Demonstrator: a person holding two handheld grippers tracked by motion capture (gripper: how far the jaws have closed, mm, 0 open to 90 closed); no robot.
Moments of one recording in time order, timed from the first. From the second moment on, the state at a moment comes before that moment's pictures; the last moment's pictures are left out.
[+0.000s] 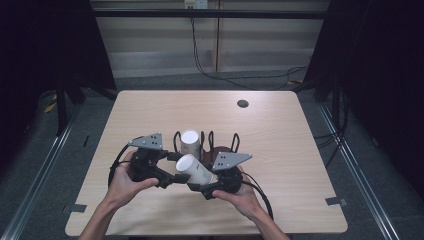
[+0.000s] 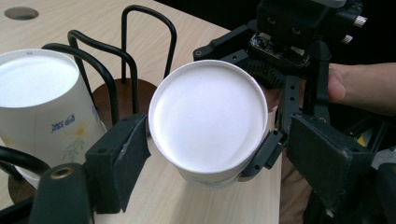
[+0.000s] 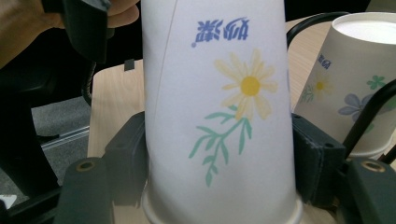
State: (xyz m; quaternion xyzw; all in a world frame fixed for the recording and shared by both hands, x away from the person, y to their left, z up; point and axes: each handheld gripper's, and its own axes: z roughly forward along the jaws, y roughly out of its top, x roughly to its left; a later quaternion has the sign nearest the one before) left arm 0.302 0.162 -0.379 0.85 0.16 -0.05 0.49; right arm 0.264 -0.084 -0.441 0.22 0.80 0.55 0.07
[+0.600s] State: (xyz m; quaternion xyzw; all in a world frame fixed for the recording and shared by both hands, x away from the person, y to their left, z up) left arm 0.301 0.164 -0.380 0.86 0.16 -0.03 0.49; right arm 0.268 -0.095 -0.436 0.24 0.82 0.51 0.06
